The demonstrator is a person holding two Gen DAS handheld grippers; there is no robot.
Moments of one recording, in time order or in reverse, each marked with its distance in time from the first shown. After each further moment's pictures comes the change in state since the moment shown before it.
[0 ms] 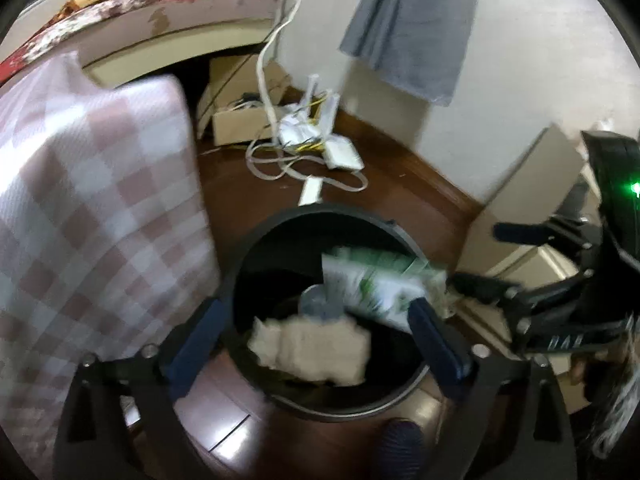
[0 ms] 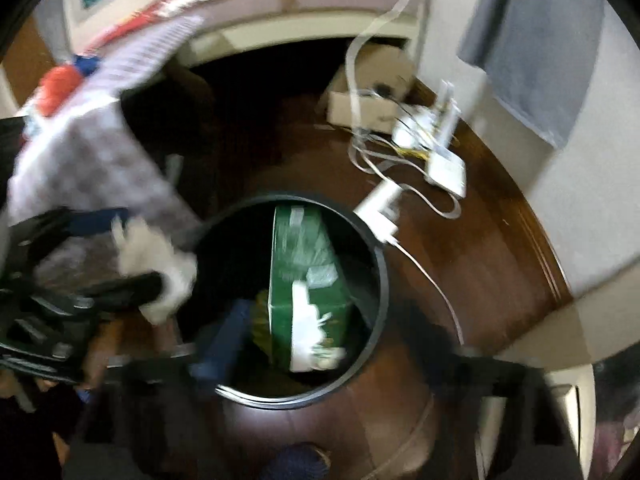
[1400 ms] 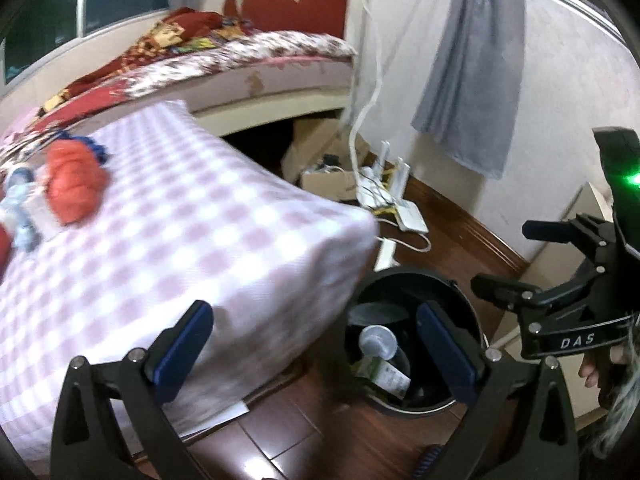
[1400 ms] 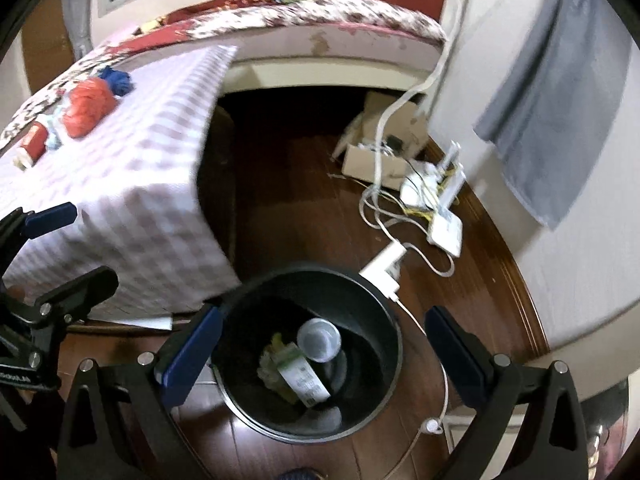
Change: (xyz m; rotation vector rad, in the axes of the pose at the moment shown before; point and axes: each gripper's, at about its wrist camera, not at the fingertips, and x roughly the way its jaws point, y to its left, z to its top) left arm -0.110 0.063 -0.001 -0.076 -0.227 0.208; right arm -0.063 0.084 0.053 -0.139 -0.166 -0.002
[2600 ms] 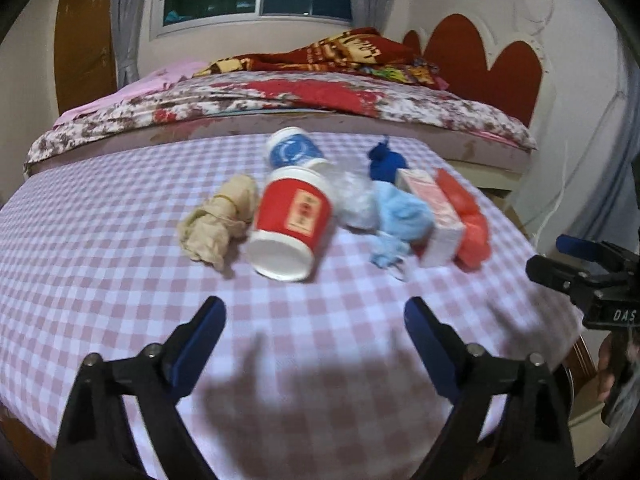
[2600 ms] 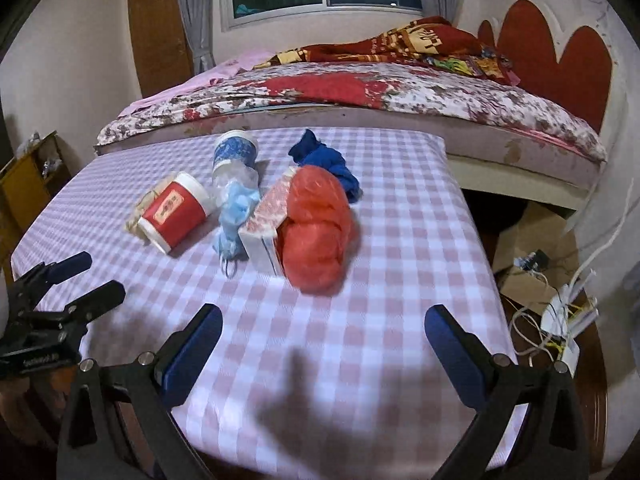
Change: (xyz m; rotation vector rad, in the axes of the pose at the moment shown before) left arm -0.076 0.273 -0.017 -0.354 -0.111 0.344; right arm 0.013 0.242 0.149 -0.198 -0.178 0.328
